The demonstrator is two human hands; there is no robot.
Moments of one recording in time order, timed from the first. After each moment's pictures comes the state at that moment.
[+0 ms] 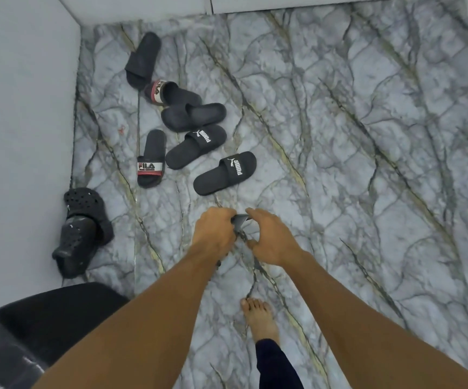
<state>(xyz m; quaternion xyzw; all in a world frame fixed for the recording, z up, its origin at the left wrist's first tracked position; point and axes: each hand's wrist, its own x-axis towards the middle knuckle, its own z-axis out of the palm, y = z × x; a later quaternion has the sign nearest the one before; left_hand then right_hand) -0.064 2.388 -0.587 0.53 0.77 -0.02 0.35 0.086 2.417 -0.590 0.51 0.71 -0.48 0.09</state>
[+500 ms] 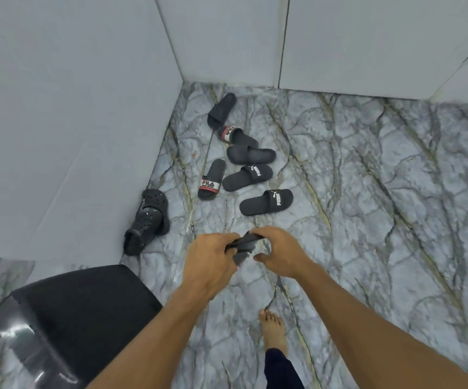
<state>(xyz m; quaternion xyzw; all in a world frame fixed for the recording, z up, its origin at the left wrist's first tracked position) -0.100 2.226 -0.350 0.48 0.83 0.17 0.24 0.039 2.343 -0.434 0.37 0.82 -0.43 0.04</state>
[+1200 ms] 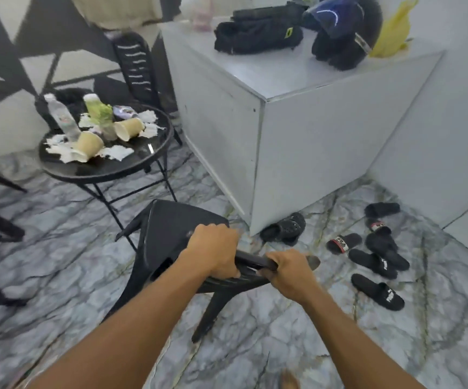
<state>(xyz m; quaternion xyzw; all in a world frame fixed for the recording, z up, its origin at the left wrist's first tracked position) -0.073 1.714 -0.054 0.28 0.95 -0.09 0.14 -0.012 1.901 -0.152 -0.04 0.97 -0.25 0.01</state>
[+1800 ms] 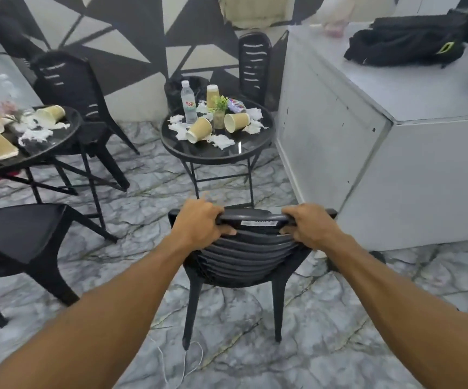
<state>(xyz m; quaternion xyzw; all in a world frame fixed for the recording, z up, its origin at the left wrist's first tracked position) -0.110 1.506 -0.078 0.10 0.99 0.11 -0.06 -0.167 1.782 -0.081 -0.33 0.94 -0.13 -0.02</state>
